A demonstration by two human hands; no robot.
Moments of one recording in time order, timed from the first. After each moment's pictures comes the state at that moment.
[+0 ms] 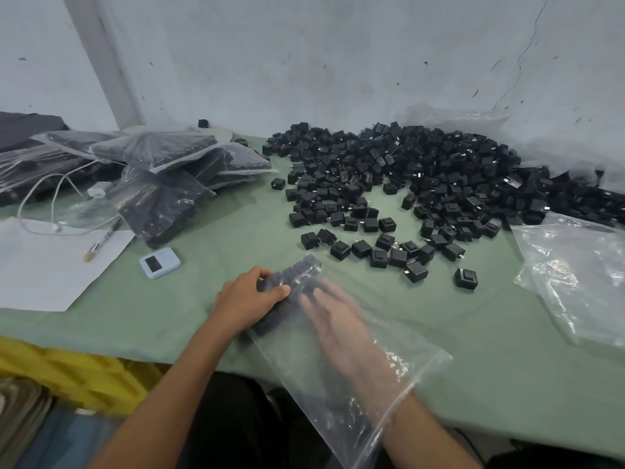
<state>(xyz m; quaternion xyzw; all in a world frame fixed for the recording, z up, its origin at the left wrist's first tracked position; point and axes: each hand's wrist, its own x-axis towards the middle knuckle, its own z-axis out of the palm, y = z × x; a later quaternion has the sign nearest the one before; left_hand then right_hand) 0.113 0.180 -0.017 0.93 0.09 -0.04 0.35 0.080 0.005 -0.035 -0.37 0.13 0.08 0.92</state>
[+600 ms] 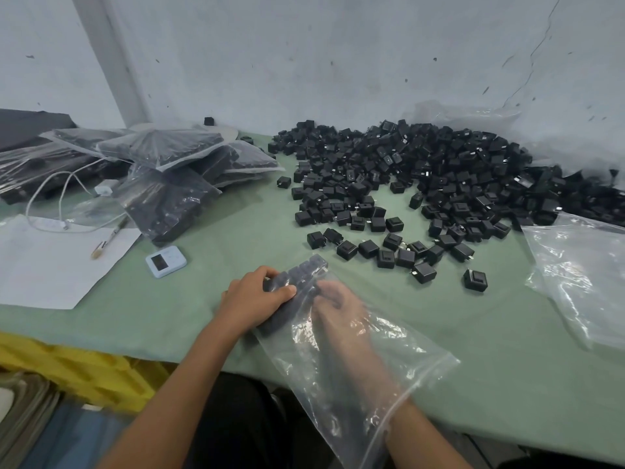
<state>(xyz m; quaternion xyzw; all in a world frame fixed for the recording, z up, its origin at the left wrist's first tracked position) 0.116 0.182 -0.020 0.94 0.08 -0.04 0.33 0.096 0.012 -0.072 -0.72 0.05 0.01 0.70</state>
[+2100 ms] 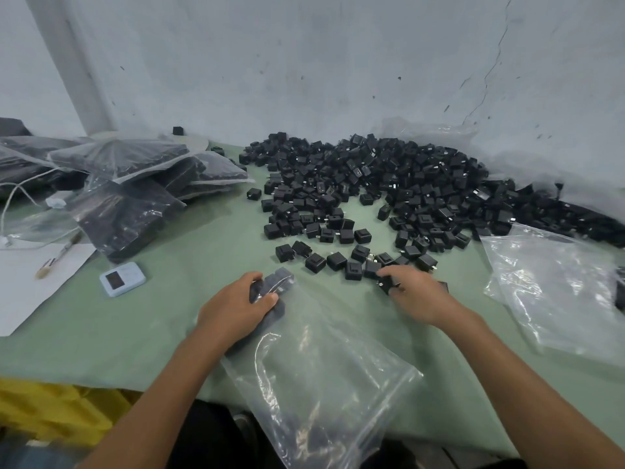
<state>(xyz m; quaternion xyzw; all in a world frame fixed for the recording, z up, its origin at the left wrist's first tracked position) 0.132 0.155 -0.024 0.96 0.04 0.01 0.28 0.147 -0.183 0.006 -0.98 -0.07 0.01 0.20</state>
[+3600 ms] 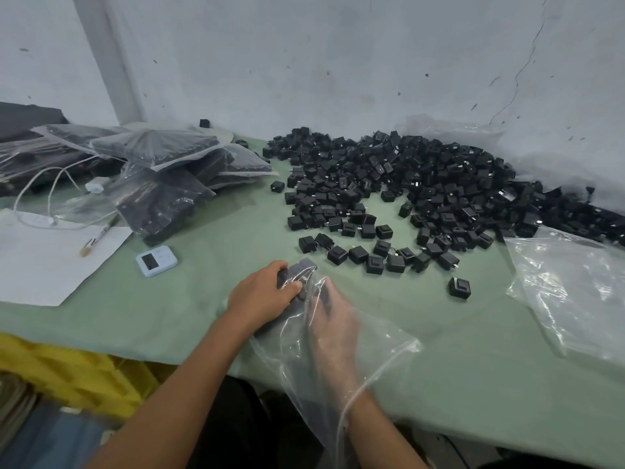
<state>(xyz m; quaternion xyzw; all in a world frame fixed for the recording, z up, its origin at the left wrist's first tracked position) 0.134 0.155 -0.027 0.96 0.03 0.02 0.29 0.071 0.012 -0.028 -0.83 0.07 -0.10 0.54</state>
